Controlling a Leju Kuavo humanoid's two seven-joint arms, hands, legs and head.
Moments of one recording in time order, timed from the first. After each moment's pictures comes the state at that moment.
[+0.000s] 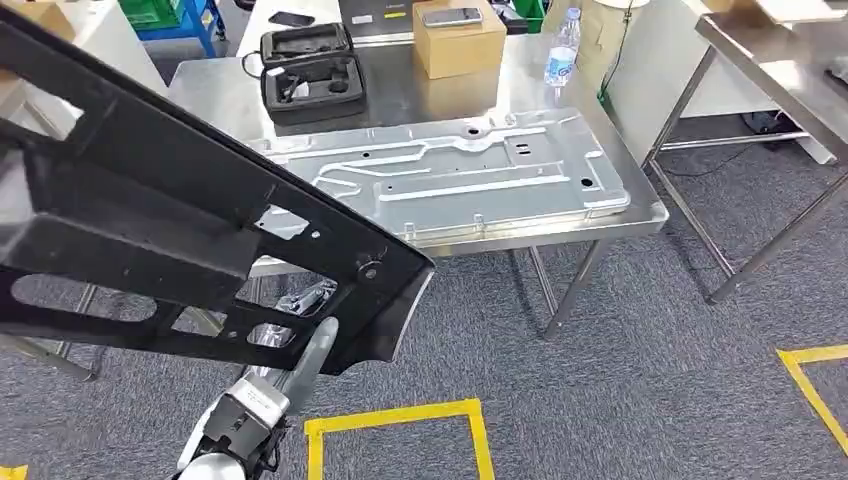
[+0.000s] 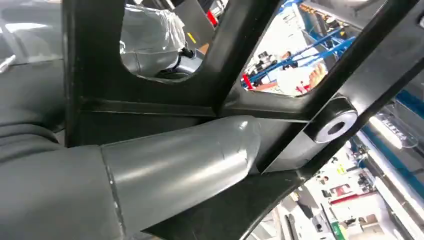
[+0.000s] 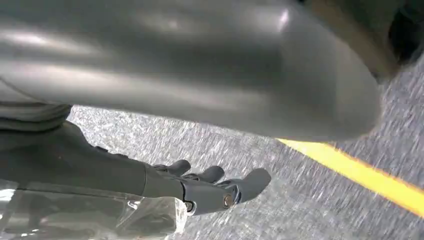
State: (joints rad) left arm -0.33 0.16 -0.86 -1.76 -0.04 0.35 -0.16; right arm -0.11 -0.03 1.15 -0.22 -0.62 -0.15 -0.12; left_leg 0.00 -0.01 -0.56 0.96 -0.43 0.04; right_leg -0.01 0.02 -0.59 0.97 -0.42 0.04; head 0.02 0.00
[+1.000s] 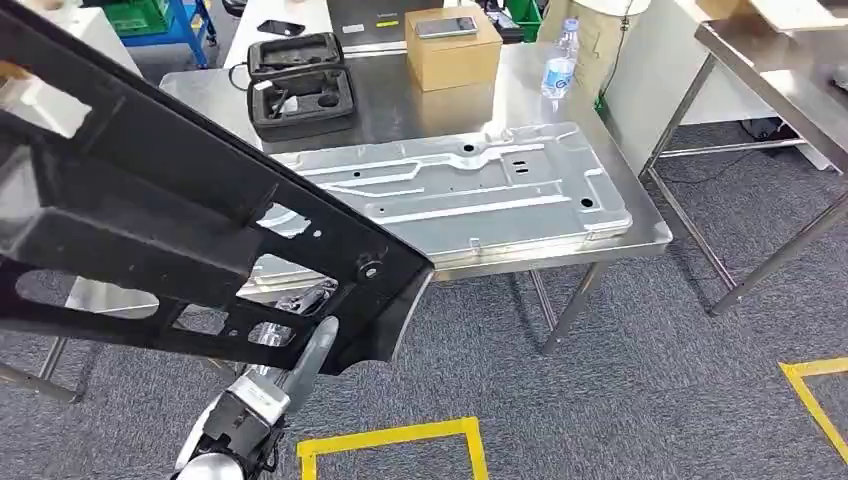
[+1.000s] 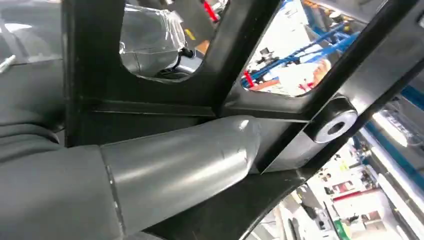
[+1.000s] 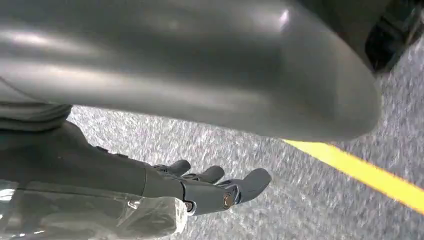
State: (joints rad) left arm -0.32 0.16 -0.86 -1.76 -0.04 0.35 -0.14; right arm -0.11 -0.02 1.15 -0.22 -0.62 -0.15 -0.12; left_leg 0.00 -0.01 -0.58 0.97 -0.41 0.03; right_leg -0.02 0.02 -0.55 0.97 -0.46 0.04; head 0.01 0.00
